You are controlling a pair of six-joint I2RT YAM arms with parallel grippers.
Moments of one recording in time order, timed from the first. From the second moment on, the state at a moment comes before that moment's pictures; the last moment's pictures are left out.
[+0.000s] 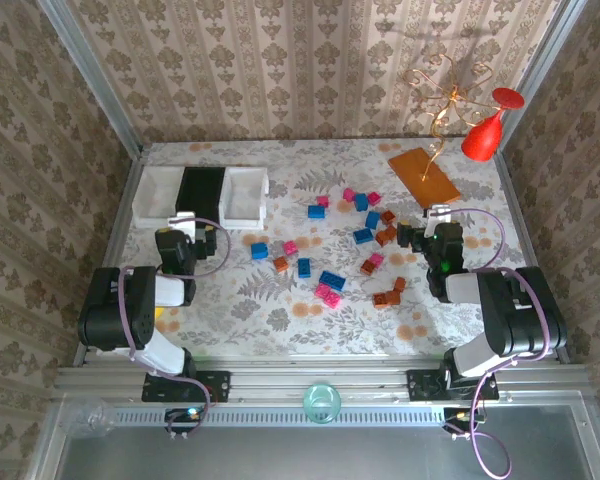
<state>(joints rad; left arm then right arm) -0.04 1.56 0.36 0.84 -0.13 0.10 0.03 1.52 0.39 0.76 0.09 0.02</state>
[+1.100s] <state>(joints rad) -0.04 1.56 0.36 0.84 -0.14 0.10 0.03 1.51 0.39 0.75 0.09 0.02</state>
